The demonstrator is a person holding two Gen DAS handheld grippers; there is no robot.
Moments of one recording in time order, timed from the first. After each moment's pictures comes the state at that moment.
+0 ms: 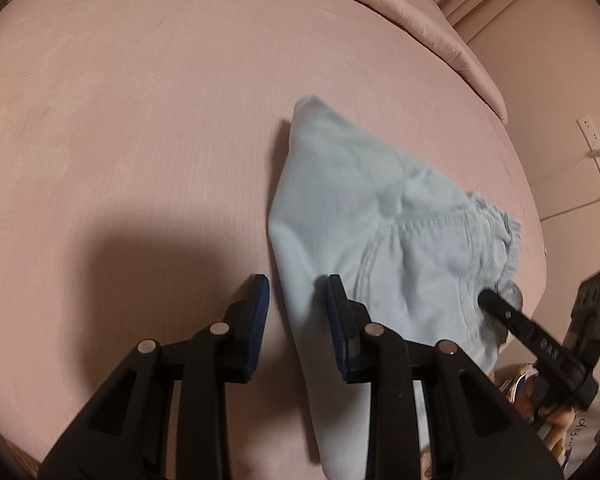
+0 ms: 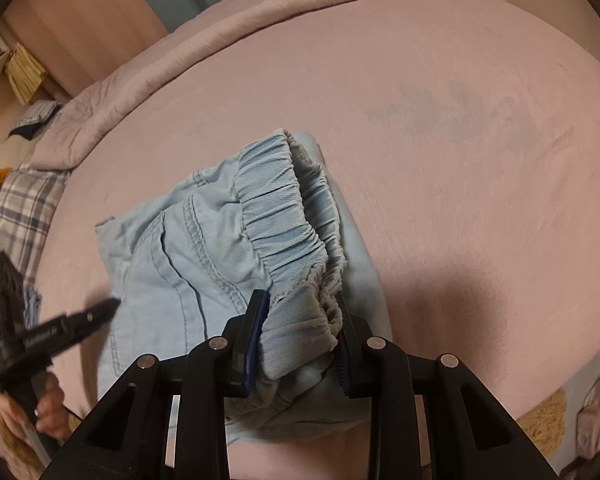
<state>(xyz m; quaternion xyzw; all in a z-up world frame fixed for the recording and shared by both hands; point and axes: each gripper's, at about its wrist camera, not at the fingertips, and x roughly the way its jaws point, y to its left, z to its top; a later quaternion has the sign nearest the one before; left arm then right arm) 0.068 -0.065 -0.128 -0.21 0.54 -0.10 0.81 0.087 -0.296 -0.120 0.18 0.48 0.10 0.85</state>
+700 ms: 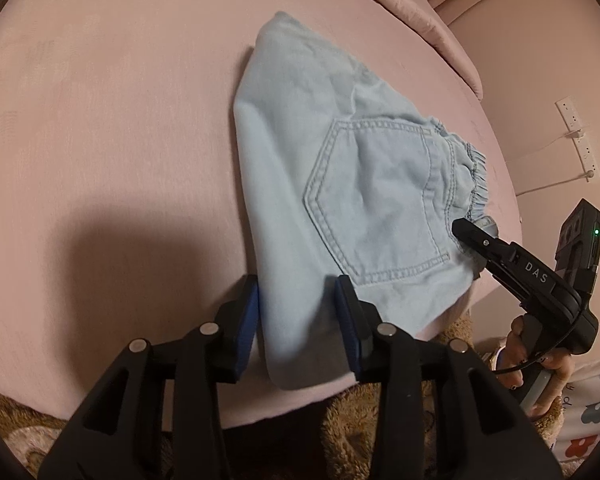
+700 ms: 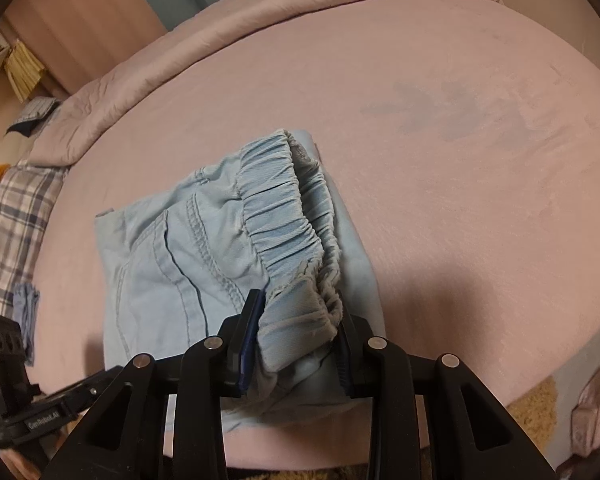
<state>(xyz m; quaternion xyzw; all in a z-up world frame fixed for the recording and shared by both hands) 0.018 -0.080 -0.131 -0.23 0.56 -0.14 0.78 0.083 -0.300 -0.117 0.17 0.48 0.09 0.85</state>
